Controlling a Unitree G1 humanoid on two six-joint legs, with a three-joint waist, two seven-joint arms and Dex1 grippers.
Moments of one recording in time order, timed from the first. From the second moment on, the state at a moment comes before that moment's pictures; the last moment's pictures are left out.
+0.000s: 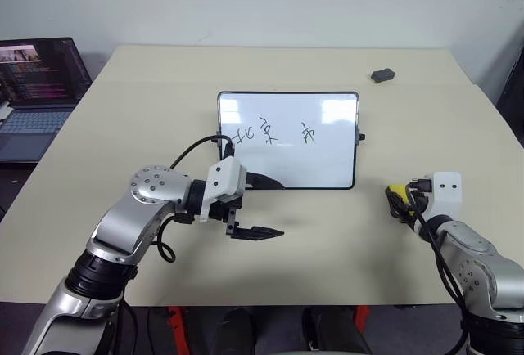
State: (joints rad) left arm -0.43 0.72 -0.20 -0.26 -0.42 0.33 -1.23; right arm -0.06 -0.38 -0.26 -0.41 0.42 0.91 0.07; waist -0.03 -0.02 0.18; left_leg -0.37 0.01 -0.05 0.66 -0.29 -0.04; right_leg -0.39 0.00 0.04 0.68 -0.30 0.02
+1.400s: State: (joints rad) left arm -0.30 0.76 0.09 -0.44 -0.45 0.69 -0.74; right arm -0.52 -0.33 0.13 -0.07 0.09 0.27 0.30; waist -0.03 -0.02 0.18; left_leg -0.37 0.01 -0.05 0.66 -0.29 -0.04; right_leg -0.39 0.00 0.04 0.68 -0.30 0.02
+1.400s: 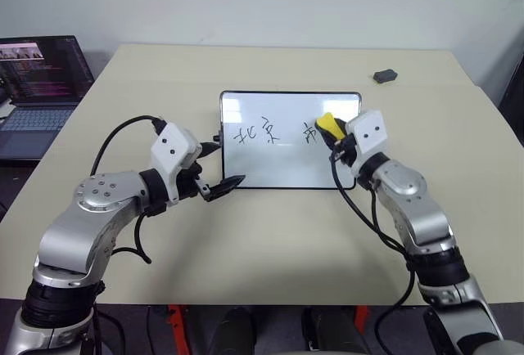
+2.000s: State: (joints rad) left arm -0.36 0.74 0.06 -0.35 -0.46 0.61 -0.83; right arm -0.53 -0.21 0.23 0.28 0.01 0.01 0.45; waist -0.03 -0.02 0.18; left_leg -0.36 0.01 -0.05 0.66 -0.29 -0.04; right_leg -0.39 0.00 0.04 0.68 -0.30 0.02
